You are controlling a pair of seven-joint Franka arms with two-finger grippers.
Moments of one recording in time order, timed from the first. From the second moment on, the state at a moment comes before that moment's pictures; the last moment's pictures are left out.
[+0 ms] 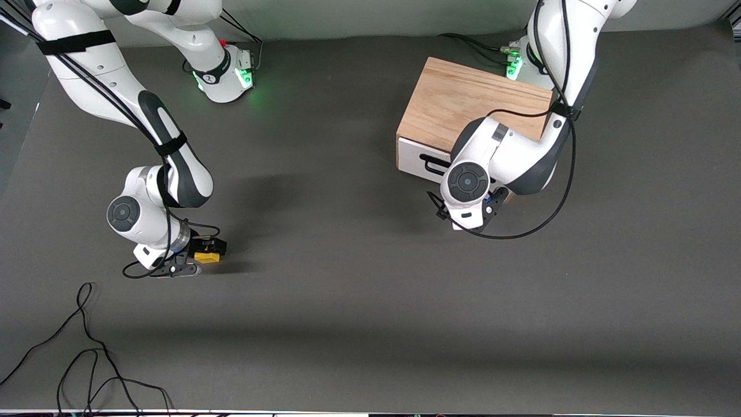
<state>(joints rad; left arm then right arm) -0.42 0.47 -0.17 -1.79 0.00 1.93 -1.51 0.06 0.52 -0.02 -2.04 0.03 2.57 -0.02</state>
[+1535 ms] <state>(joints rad) -0.42 0.49 -0.16 -1.50 0.09 2.05 -1.42 0.06 0.52 -0.02 -2.04 0.03 2.57 -0.03</state>
